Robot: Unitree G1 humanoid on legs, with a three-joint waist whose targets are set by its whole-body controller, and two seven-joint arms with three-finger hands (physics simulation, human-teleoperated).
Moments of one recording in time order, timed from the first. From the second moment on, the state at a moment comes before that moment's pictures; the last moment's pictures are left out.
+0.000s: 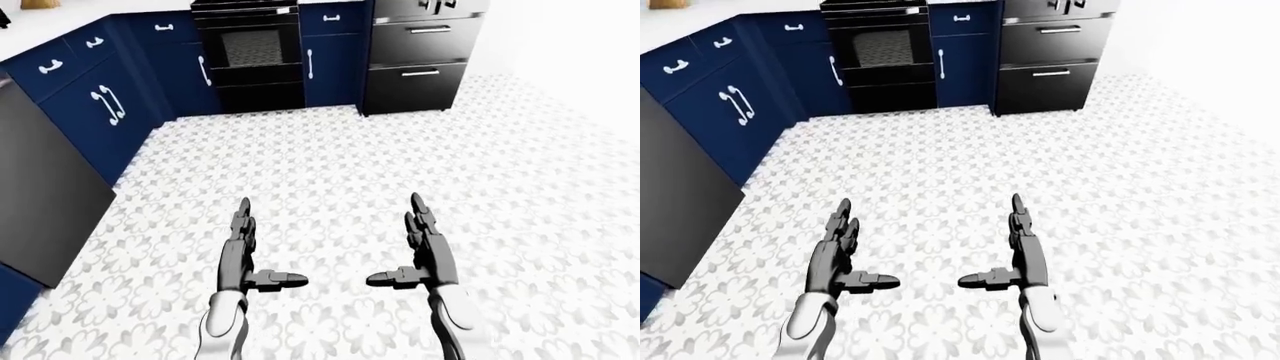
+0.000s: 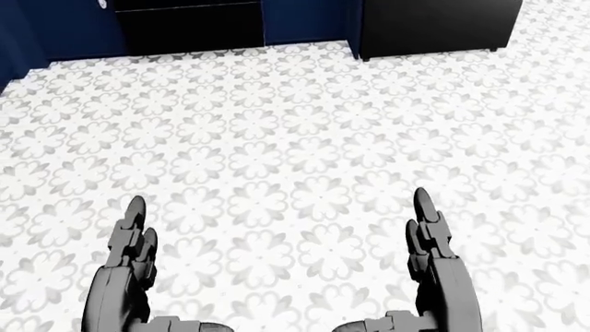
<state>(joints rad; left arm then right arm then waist) 0.01 0.01 0.03 0.04 -0.02 0.02 -0.04 0.02 -0.02 -0.04 0.02 0.01 0.01 0.07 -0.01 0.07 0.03</state>
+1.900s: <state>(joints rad) 0.02 0.02 0.04 0.05 -0.02 0.03 -0.03 0.02 -0.01 -0.03 0.04 0.01 0.01 0.08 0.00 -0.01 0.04</state>
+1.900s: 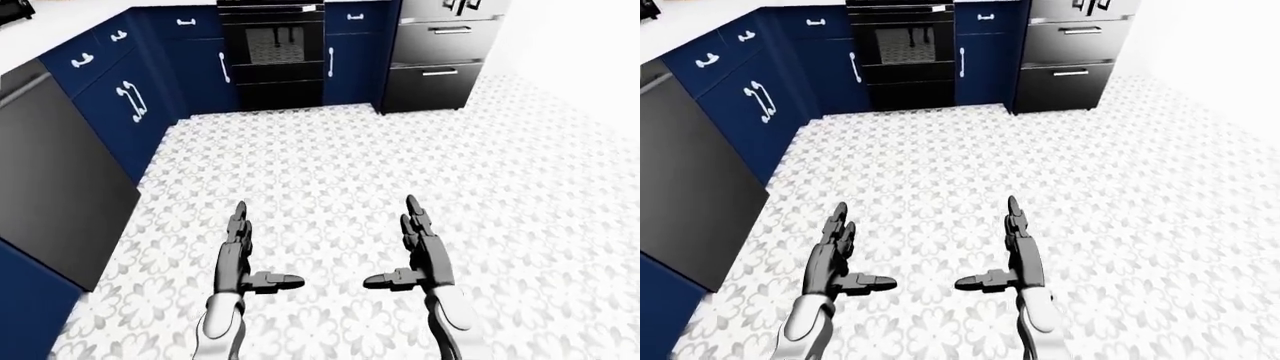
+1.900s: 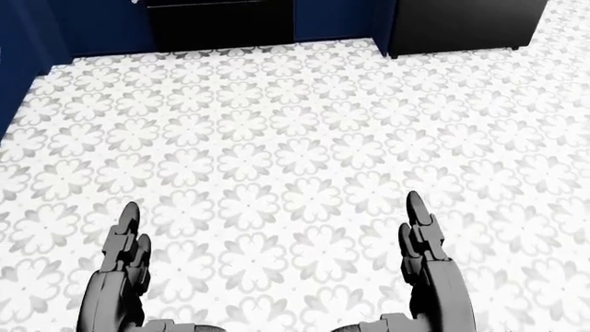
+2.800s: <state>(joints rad) 0.01 0.01 0.03 0.04 -0.02 0.02 -0.04 0.02 -0.02 -0.04 0.03 0.01 0.01 0.07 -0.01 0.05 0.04</state>
